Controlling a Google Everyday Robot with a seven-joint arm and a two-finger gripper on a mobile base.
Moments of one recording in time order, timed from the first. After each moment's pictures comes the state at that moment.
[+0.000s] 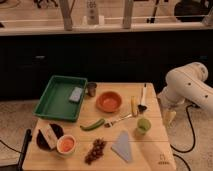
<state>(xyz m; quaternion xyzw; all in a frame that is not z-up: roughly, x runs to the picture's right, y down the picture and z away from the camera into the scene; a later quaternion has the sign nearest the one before) 0.292 0.109 0.681 -0.28 0.02 0.03 0.96</state>
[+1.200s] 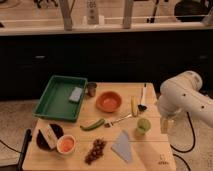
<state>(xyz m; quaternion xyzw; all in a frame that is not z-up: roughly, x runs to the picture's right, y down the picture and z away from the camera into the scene) 0.271 0.152 0.672 -0.29 0.03 -0.01 0.96</state>
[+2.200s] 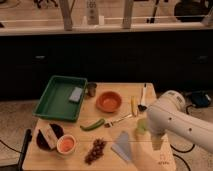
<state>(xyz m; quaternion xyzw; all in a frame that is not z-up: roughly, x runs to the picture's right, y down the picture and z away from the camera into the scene) 0.217 0.223 0.671 -0.30 0.02 -0.07 0.95</state>
